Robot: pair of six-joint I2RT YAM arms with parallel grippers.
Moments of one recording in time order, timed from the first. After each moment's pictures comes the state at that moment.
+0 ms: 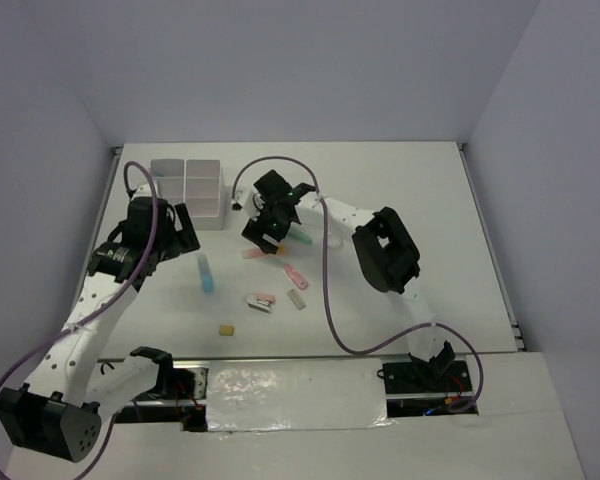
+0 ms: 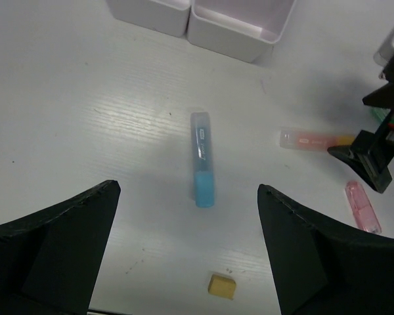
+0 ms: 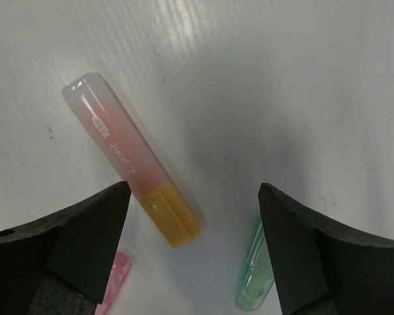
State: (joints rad) left arm -0.23 0.98 0.98 -0.76 -0.29 -0.45; right arm 0.73 2.27 1.85 -0.61 -0.20 -0.42
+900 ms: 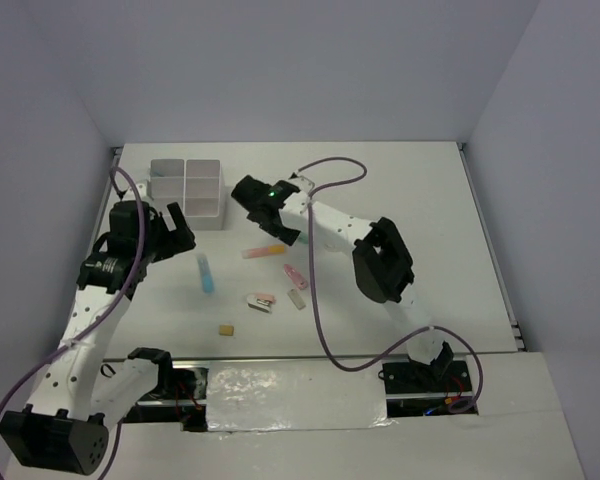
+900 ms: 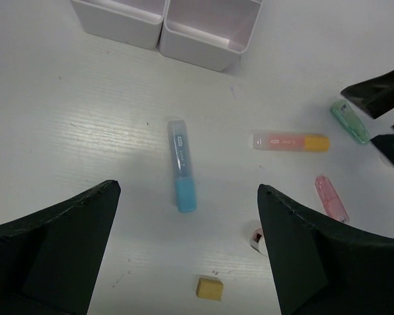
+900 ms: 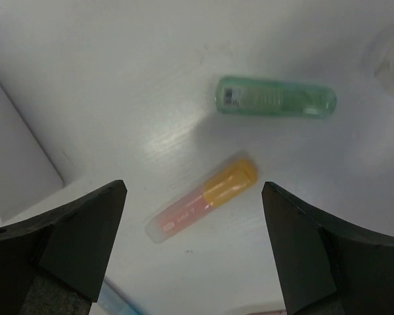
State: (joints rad) left arm -0.11 0.90 0.93 -0.68 -0.10 -0.40; right arm 0.83 2.21 2.00 -0.94 0.55 1.30
